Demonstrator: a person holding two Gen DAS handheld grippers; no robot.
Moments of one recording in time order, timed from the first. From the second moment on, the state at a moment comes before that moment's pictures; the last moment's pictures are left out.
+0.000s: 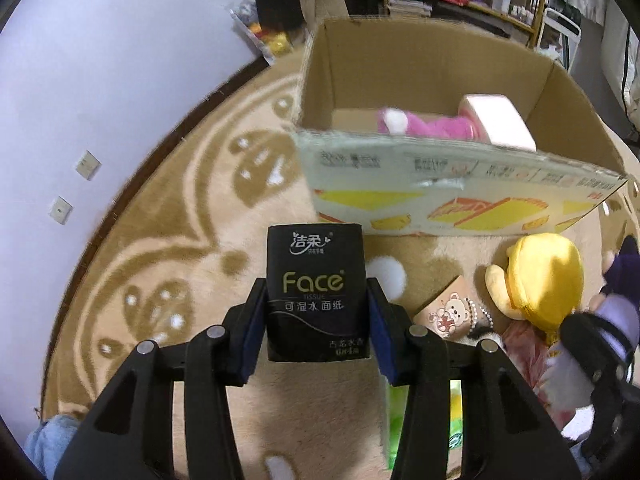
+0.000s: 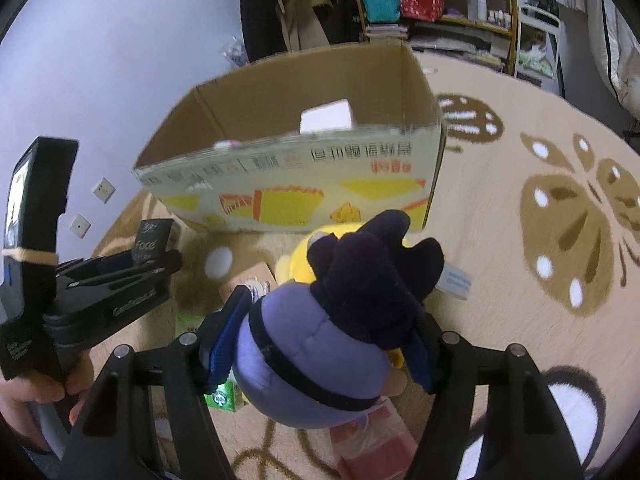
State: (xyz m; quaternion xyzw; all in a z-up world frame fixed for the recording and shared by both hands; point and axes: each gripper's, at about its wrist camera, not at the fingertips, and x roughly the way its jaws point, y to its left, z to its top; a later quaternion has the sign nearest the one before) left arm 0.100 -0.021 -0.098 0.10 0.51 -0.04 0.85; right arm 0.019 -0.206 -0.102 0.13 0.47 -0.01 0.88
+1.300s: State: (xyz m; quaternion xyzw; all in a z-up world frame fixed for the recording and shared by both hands) left arm 0.090 -0.038 0.009 0.08 0.32 -0.07 0.94; right arm 0.039 -0.224 -0.024 0.14 0.28 0.02 0.95
